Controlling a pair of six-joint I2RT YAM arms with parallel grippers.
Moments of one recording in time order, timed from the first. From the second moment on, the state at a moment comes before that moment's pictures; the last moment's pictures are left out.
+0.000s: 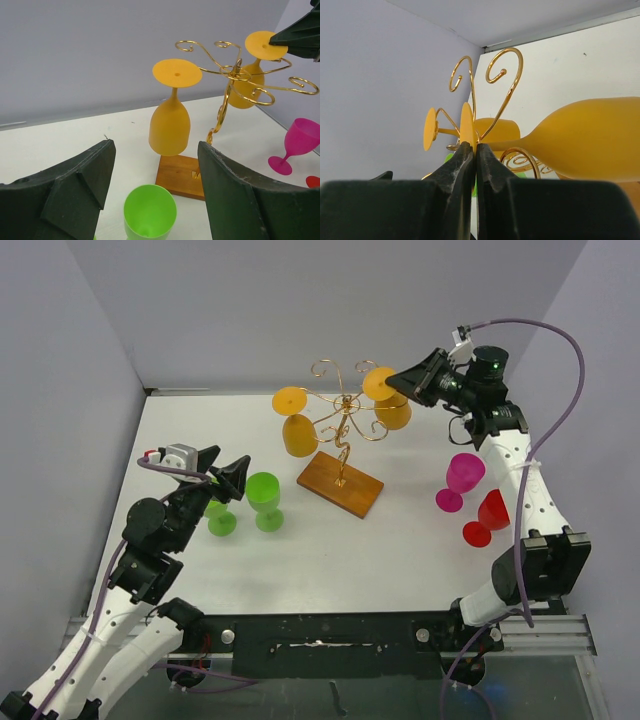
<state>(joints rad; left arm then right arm) -0.52 0.62 0.70 0.10 -0.12 -0.16 0.10 1.53 1.57 -0.27 -0.63 0.82</state>
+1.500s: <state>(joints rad) -0.52 0.64 0.70 0.10 -0.12 -0.18 0.12 1.32 1.46 -0.39 -0.36 0.76</state>
